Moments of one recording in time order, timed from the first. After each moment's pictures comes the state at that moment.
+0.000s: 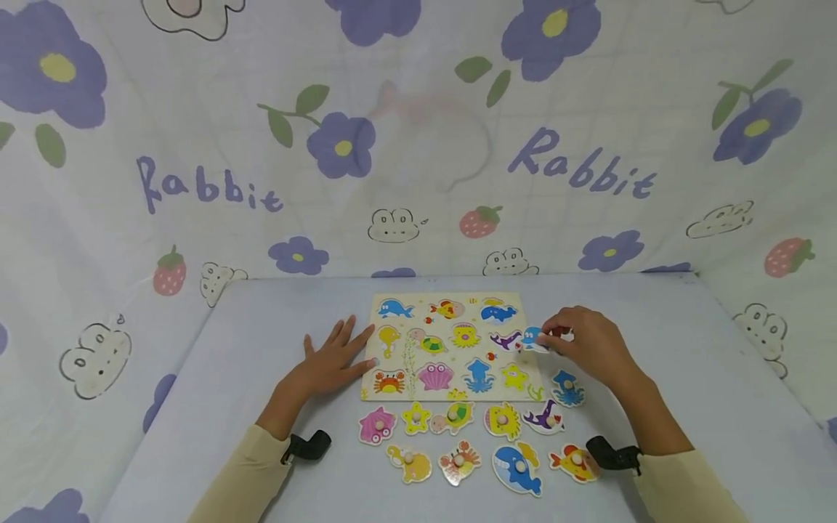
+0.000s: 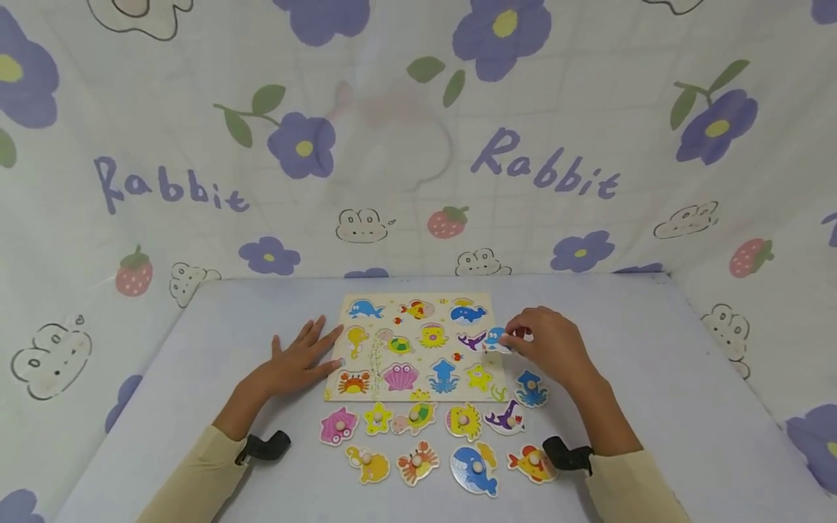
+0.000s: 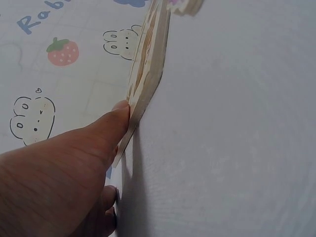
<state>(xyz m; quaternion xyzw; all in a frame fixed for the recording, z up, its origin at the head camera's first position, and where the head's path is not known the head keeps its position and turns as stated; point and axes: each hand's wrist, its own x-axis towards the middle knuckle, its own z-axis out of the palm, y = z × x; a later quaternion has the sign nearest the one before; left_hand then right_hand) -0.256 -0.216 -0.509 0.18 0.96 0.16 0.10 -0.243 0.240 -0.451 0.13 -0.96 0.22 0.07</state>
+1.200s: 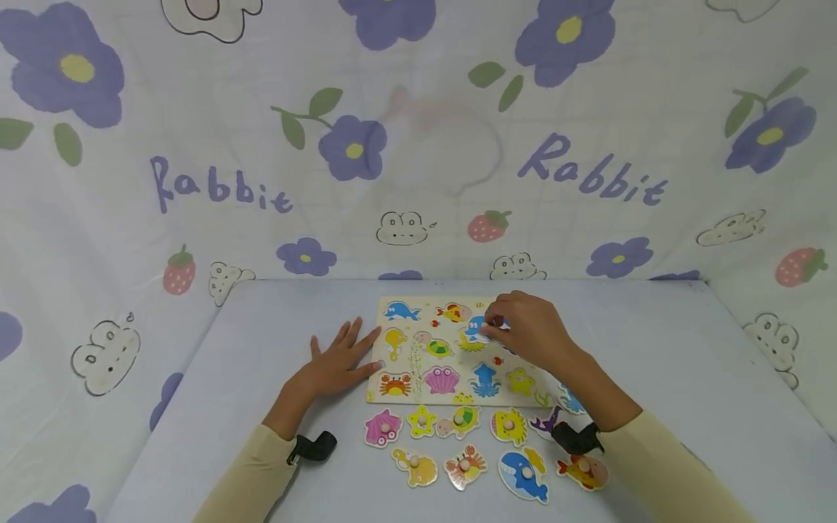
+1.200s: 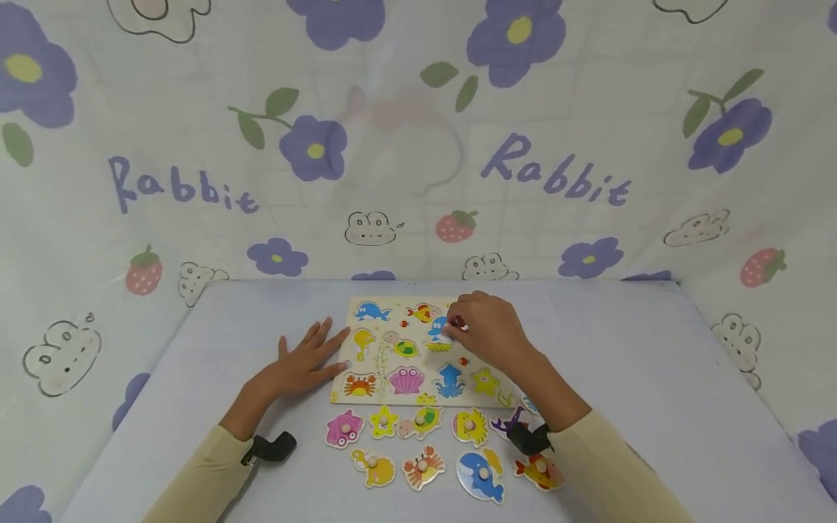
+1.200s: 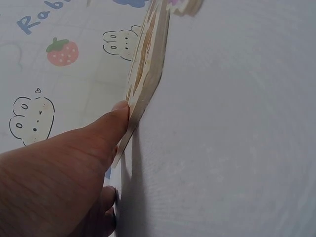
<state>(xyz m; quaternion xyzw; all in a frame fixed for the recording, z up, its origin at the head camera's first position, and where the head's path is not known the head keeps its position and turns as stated) -0.256 -0.217 -0.511 0.17 0.96 0.18 0.11 -0.260 0.144 -0.419 0.27 -0.95 0.13 0.14</state>
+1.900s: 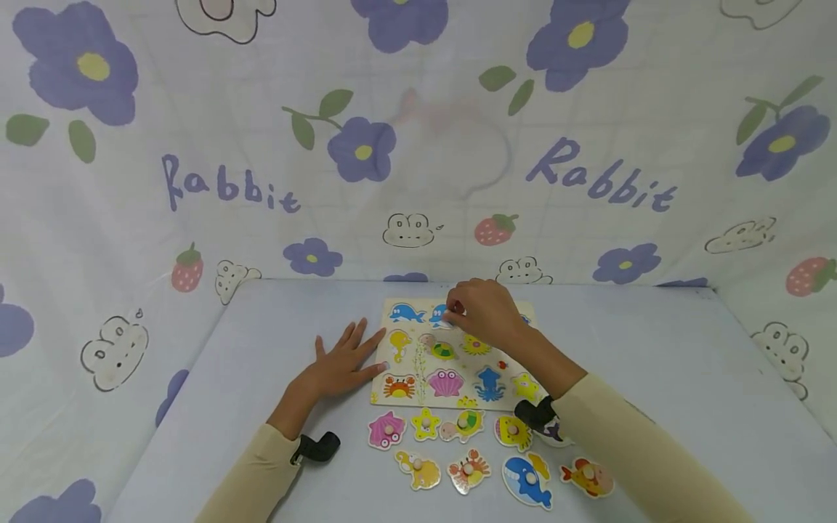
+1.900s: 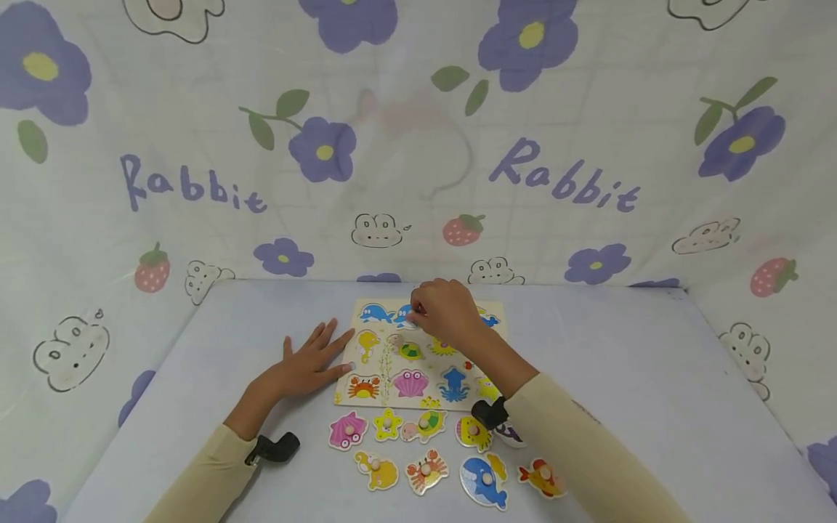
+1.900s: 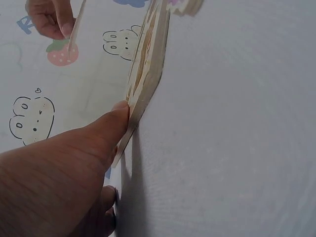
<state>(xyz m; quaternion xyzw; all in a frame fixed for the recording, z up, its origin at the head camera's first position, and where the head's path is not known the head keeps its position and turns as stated) -0.254 -0.215 -0.507 0.17 0.97 0.17 0.10 -0.299 0.080 -0.414 0.30 -0.94 0.11 0.12</state>
